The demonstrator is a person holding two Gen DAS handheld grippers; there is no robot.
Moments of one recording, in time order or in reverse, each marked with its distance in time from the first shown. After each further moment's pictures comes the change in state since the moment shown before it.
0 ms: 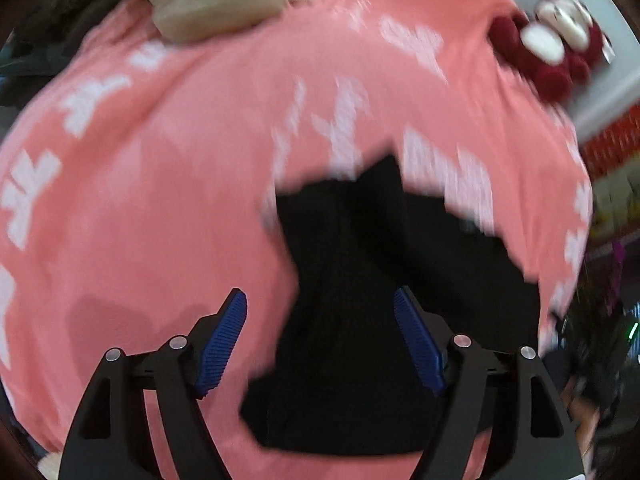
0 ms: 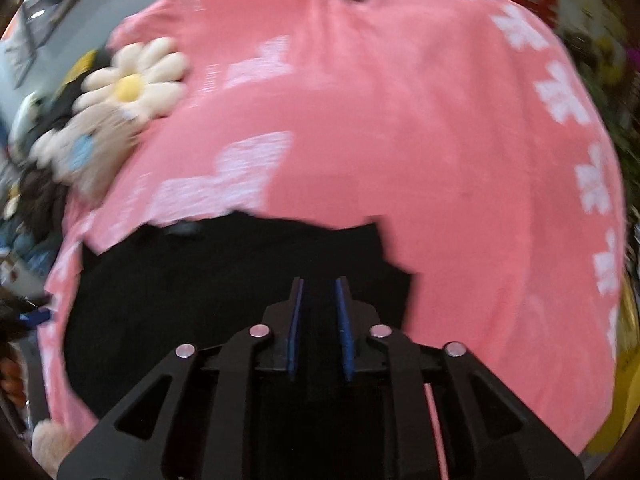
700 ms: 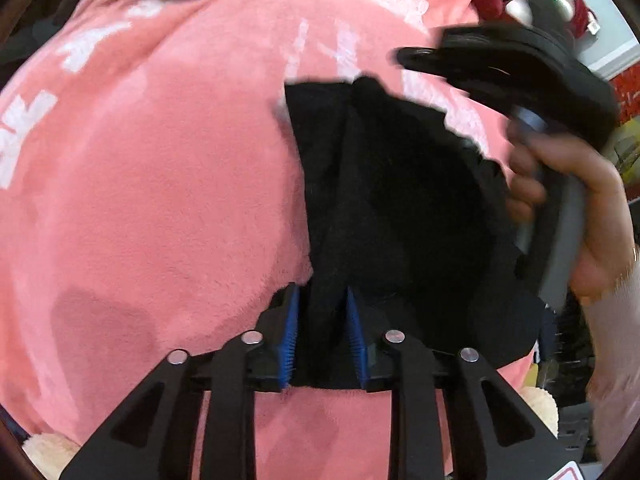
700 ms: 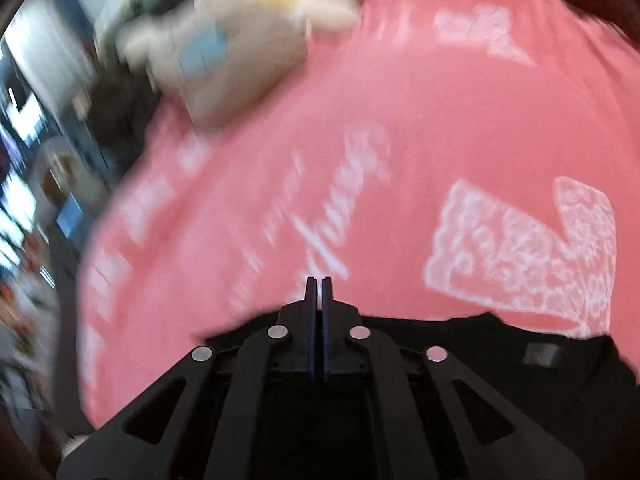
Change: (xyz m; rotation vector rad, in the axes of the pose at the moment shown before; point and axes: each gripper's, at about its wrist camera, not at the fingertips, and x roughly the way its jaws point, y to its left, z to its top) left arm -0.005 0.020 -0.042 0.027 0.037 -0.060; right arm 0.114 0.225 0.070 -0.204 0.084 0.221
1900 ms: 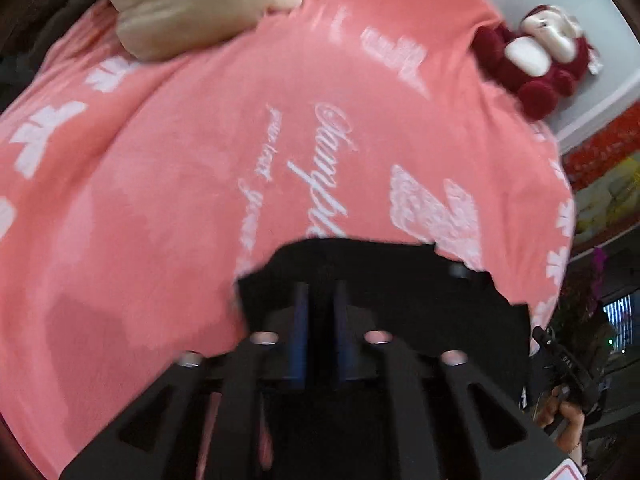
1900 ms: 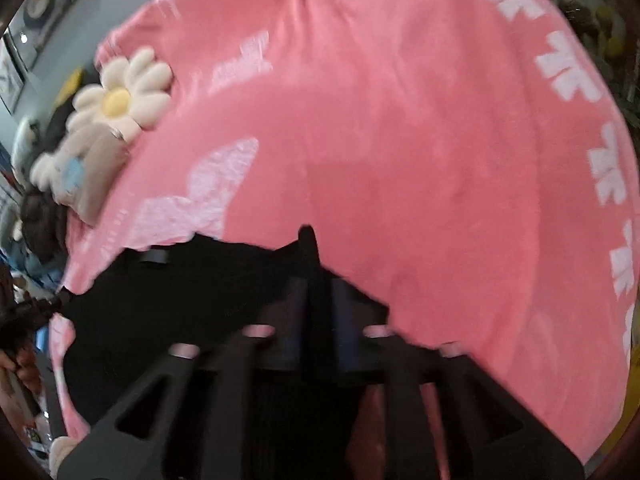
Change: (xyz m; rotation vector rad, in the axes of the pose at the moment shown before) left arm 0.003 -0.006 0.094 -0.018 -0.119 -0.041; right arm -0.168 -0.246 -0.134 0.344 -0.108 -0.285
